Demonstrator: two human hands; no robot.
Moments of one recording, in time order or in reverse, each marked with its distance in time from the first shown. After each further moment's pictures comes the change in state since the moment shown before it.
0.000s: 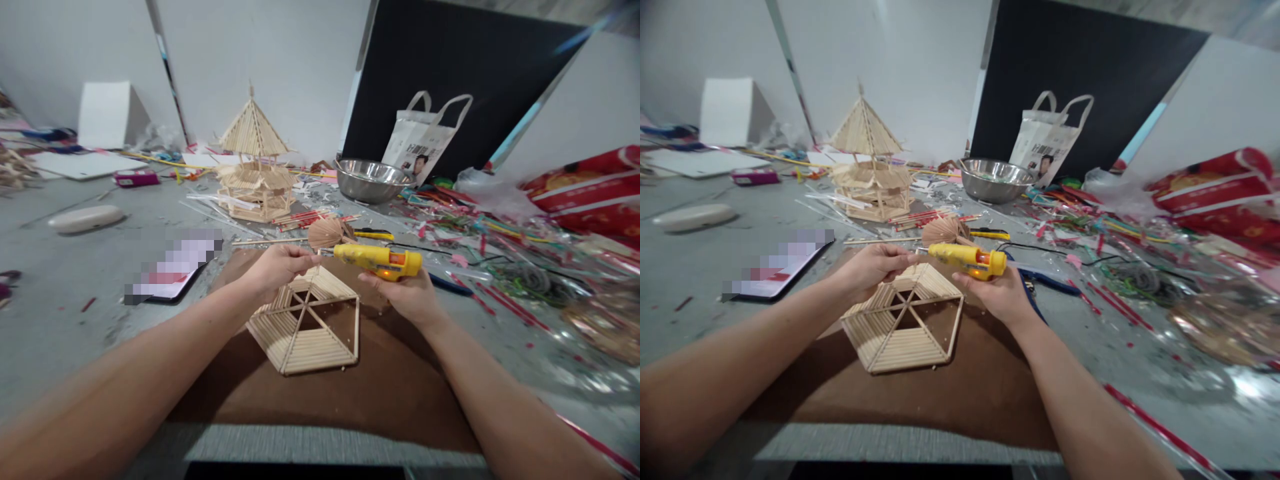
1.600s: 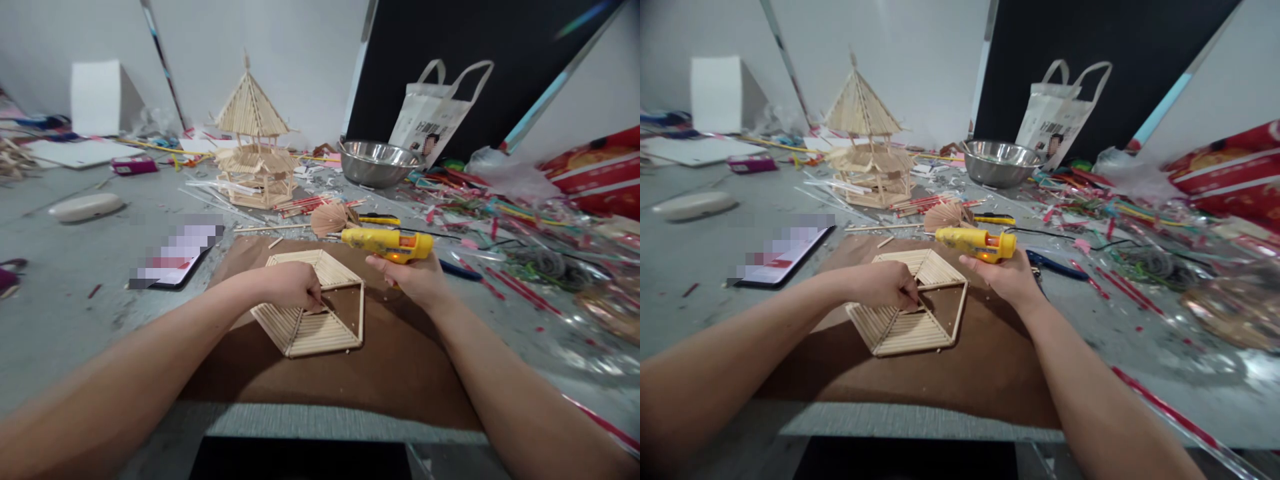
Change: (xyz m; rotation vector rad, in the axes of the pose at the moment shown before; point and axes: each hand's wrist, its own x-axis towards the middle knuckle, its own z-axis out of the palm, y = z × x) left_hand -0.014 0.007 0.003 1.175 -0.710 0.145; right_hand 0.001 0.001 -0.002 -0.100 0.020 0.058
